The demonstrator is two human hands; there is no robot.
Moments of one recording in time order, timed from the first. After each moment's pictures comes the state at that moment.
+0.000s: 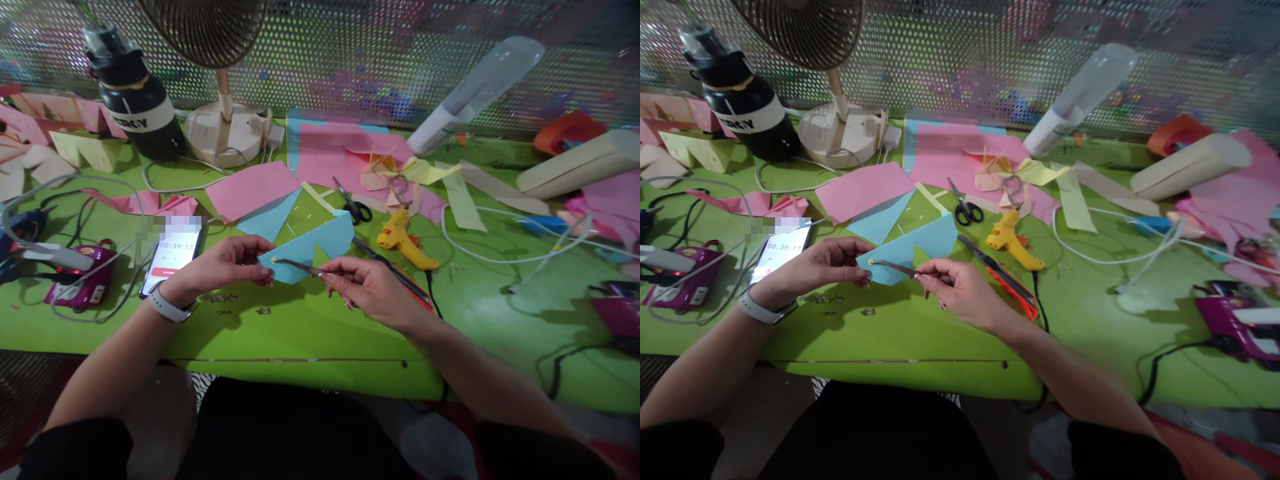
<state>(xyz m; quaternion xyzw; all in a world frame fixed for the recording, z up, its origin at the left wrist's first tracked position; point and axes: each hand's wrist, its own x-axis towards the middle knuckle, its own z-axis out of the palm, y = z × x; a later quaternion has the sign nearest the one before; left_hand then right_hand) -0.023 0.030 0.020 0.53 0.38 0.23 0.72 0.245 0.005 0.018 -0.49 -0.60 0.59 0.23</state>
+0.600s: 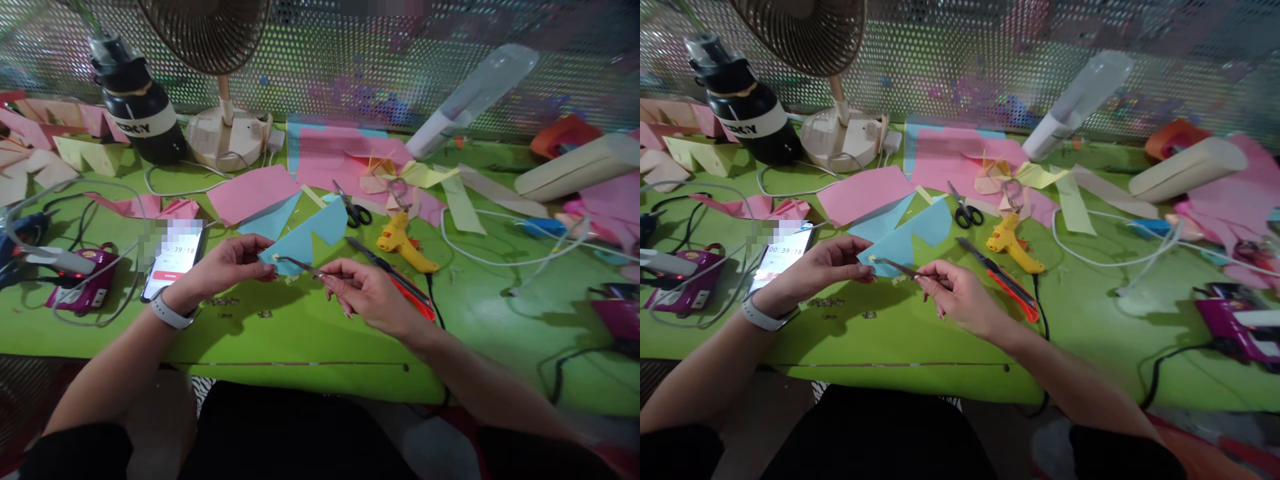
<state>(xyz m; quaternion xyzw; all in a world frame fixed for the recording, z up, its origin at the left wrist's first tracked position) -0.019 0.026 0.016 0.50 0.38 0.32 0.71 0.240 0.000 0.012 -0.48 -0.58 0.61 0.26</state>
